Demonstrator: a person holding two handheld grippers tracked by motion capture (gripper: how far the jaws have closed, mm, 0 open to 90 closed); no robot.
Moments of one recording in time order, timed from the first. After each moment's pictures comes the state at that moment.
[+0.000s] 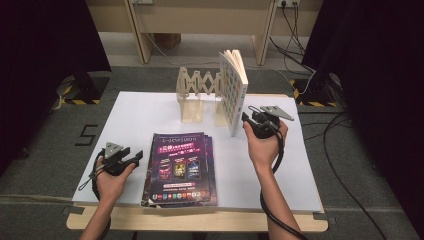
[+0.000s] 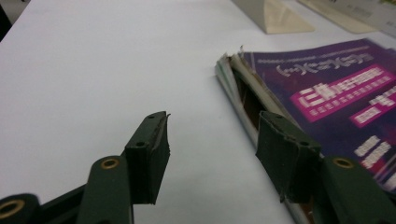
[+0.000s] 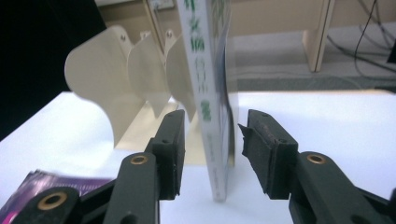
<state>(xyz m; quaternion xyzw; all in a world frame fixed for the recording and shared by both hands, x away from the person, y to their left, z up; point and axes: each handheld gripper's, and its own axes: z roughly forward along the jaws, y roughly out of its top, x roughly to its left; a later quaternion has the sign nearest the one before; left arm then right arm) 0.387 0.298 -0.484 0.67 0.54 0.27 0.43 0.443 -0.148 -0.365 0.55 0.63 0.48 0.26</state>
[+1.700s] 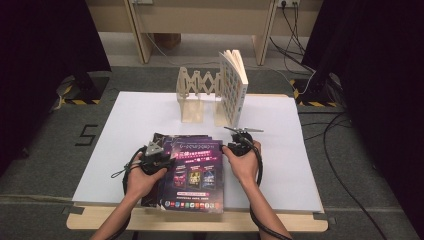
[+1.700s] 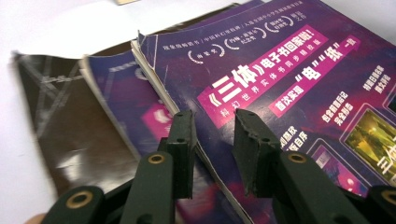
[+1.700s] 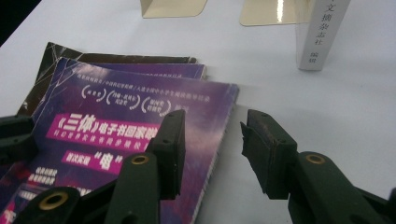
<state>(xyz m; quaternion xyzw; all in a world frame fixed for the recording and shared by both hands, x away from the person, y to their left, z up) 0.396 0.201 -0.481 0.79 0.44 0.17 0.40 0.448 -0.103 -0.450 0.57 0.72 0.39 0.08</state>
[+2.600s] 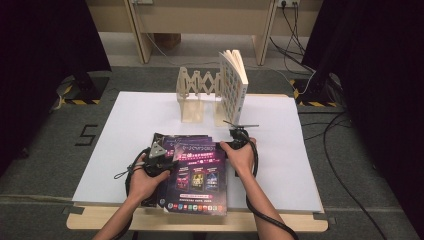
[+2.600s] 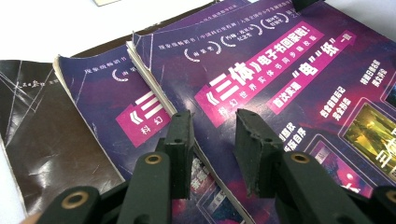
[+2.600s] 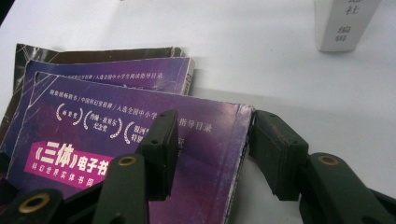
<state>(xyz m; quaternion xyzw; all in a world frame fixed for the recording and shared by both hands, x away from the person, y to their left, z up) 0.393 0.194 -0.480 0.79 0.43 0.17 0.40 0.484 -0.098 -0.475 0.60 0.71 0.37 0.01</state>
